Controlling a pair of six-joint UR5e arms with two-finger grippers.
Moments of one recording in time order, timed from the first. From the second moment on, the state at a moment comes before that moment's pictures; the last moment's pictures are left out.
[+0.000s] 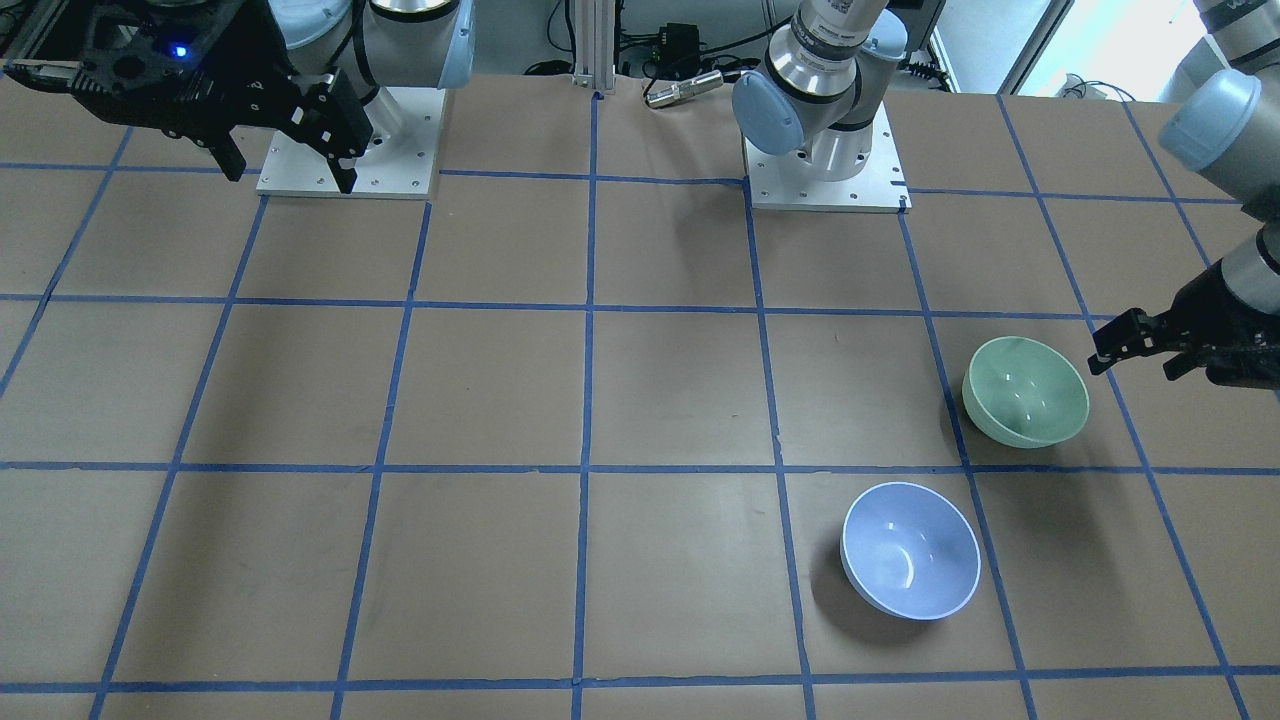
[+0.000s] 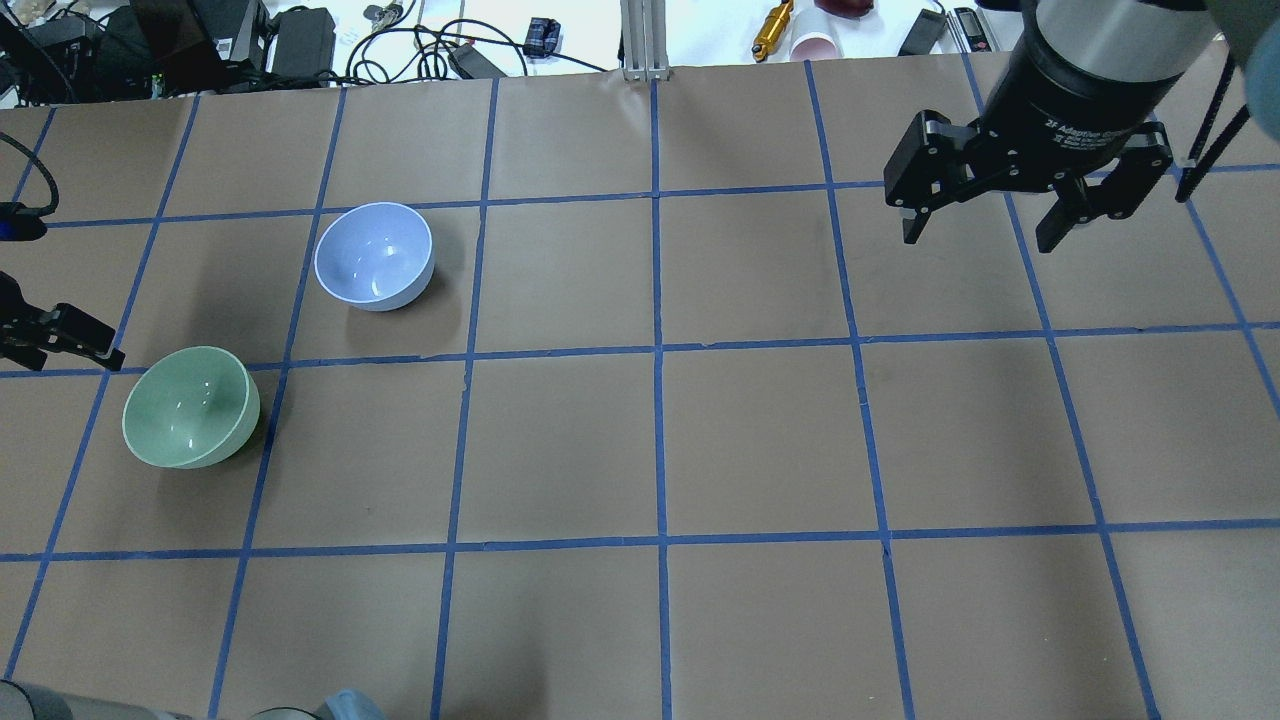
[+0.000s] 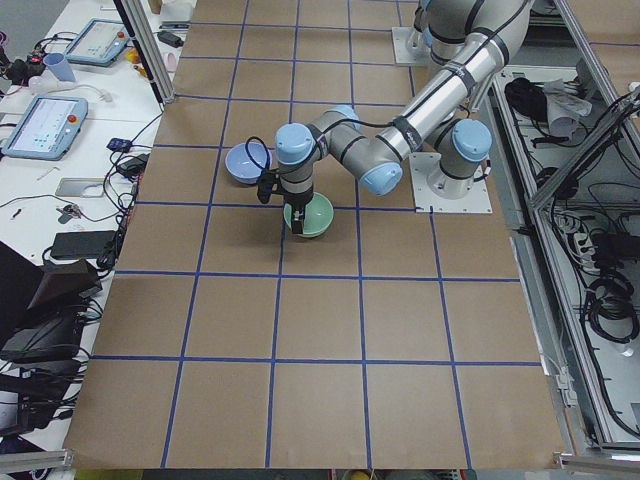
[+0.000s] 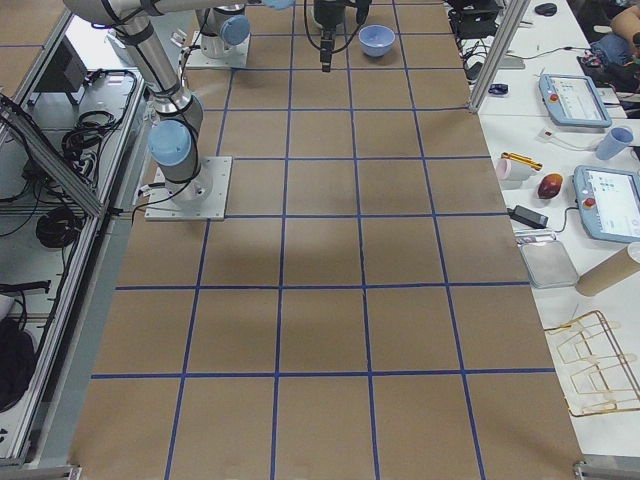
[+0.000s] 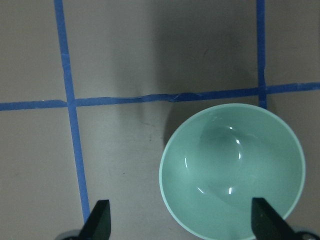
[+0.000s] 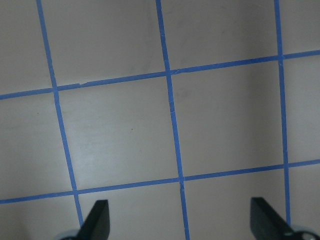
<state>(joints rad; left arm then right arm) -0.87 -1.78 -1.81 -1.15 1.57 0.76 1.58 -1.67 1.55 -1.46 -1.56 0.13</state>
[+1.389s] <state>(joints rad) -0.83 -1.88 -1.96 -0.96 1.55 0.78 1.58 -1.67 1.55 -1.46 -1.56 0.13</state>
